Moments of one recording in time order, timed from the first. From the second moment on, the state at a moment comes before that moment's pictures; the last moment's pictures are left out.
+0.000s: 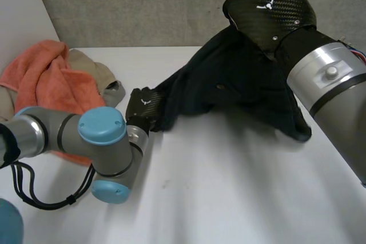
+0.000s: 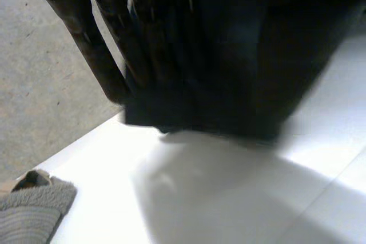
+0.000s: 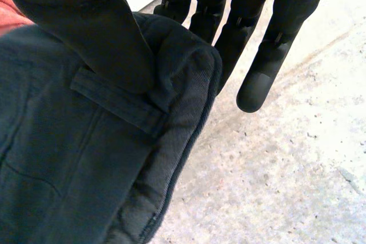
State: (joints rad) left arm 4.13 -2.34 -1.39 3.64 -1.69 3.38; right arm 2.10 -1.52 1.45 -0.15 1.38 2.54; left_hand 0.75 0.79 0.75 0.77 0.59; right_hand 1.14 1.18 1.19 1.20 1.00
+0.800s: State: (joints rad) left arm 4.25 -1.71 -1.71 3.33 -1.48 3.24; right arm 1.98 -1.58 1.44 0.14 1.36 2.54; left_hand 0.45 0.46 0.47 0.46 0.28; right_hand 1.14 1.18 1.19 1.20 1.00
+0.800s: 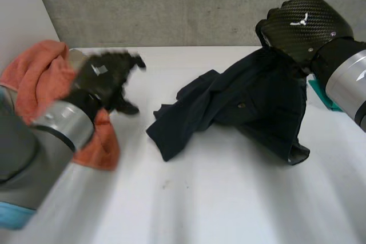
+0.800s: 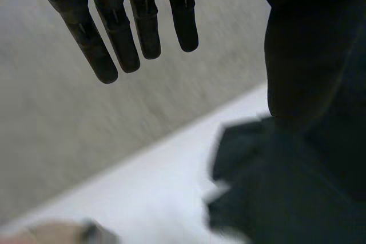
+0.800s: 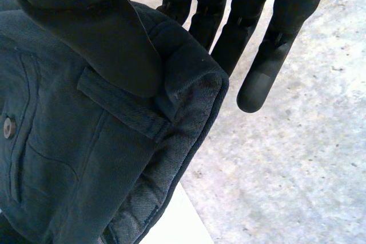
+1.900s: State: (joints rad) left arm 4.27 -1.47 -1.51 3.11 -1.55 3.35; right arm 1.85 -1.60 1.35 0.33 1.37 2.48; left_hand 1.15 1.20 1.19 1.20 0.98; right_hand 1.14 1.18 1.19 1.20 1.00
